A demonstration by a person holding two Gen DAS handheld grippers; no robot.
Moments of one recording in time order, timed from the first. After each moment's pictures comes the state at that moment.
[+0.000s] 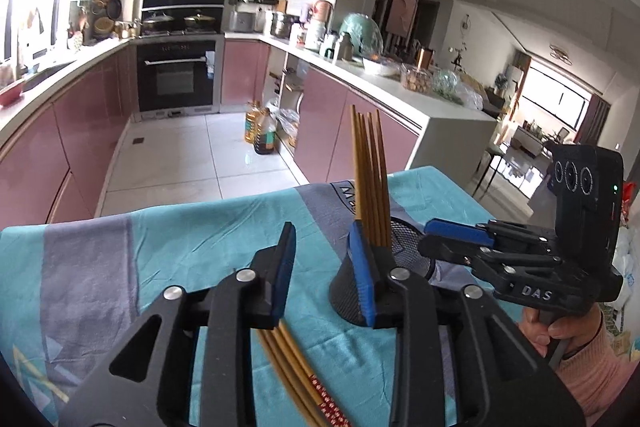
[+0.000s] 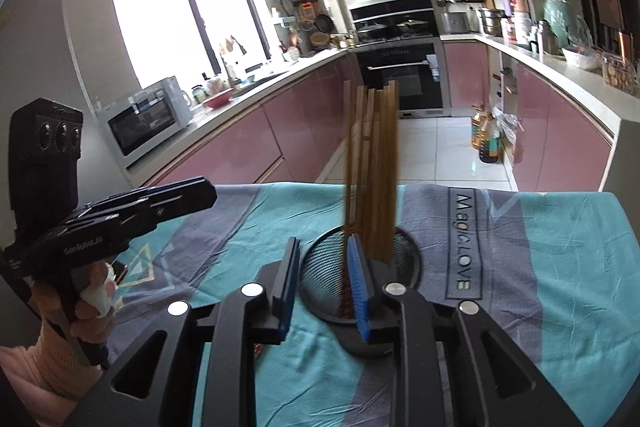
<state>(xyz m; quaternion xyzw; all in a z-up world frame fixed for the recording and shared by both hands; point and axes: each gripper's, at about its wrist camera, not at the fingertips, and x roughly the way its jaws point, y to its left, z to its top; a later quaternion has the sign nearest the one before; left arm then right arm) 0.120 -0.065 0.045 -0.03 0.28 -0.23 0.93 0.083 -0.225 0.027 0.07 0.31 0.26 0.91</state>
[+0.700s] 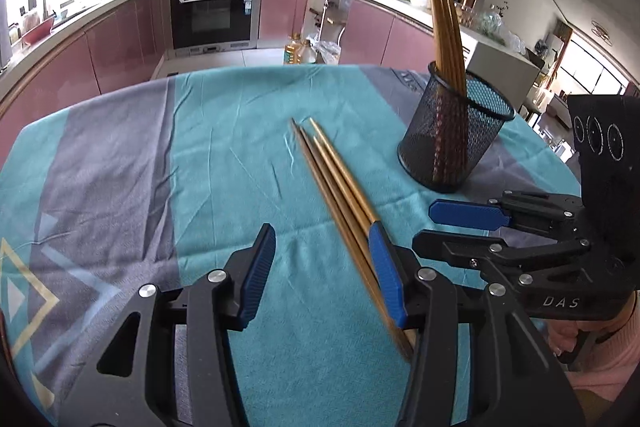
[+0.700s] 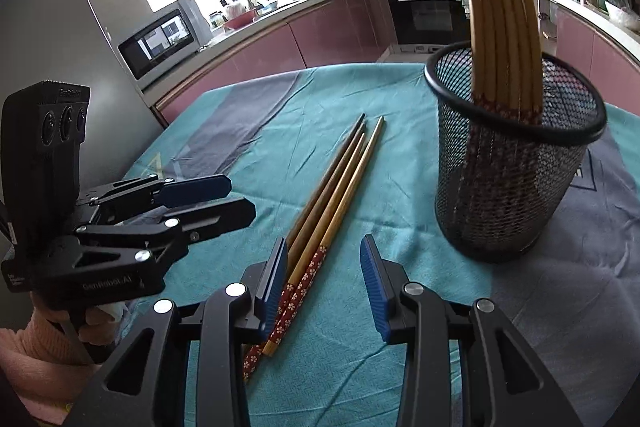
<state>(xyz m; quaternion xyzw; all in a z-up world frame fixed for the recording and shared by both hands) 0.095 -0.022 -0.074 -0.01 0.40 -0.16 0.90 0.068 -0.142 -0.055 0.04 0.42 0.30 0.86</state>
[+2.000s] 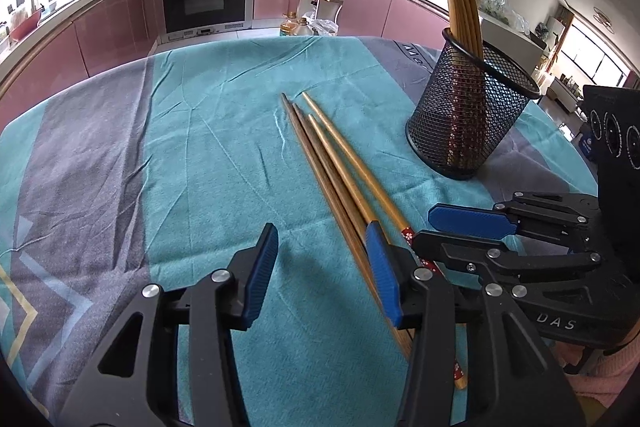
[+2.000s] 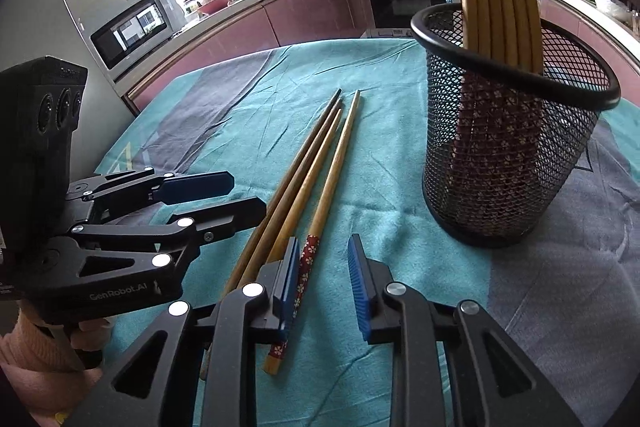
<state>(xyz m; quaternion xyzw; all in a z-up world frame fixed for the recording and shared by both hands) 0.122 -0.038 -0.106 0.00 0.43 -0.17 0.89 0.076 -0.134 -0.078 0.03 0.45 0.25 0.86</state>
